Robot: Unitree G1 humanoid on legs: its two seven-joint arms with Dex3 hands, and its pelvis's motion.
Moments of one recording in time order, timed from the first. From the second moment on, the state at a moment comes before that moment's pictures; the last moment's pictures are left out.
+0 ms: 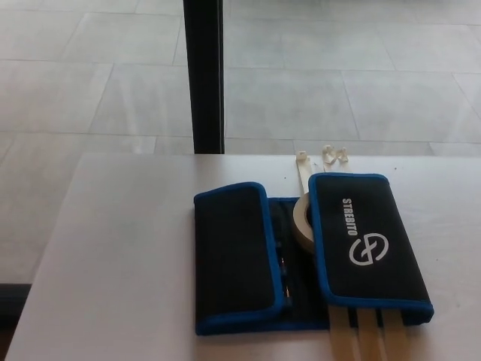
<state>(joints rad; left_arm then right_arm) -0.10 0.54 0.27 1.05 0.01 -0.04 0.04 -0.04 -0.48 -0.60 0.97 0.11 0.01 -0.06</state>
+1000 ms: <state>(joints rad) -0.25 0.62 0.47 1.20 -0.06 -0.04 0.12 -0.46 -0.52 -0.75 0.30 0.32 0.05 -0.15</state>
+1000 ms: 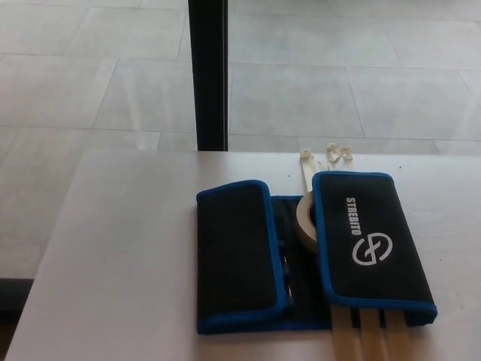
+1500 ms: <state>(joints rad) -0.26 0.62 0.49 1.22 -0.08 -0.04 0.13 -0.30 -0.40 -0.23 0.04 0.19 -0.03 -0.08</state>
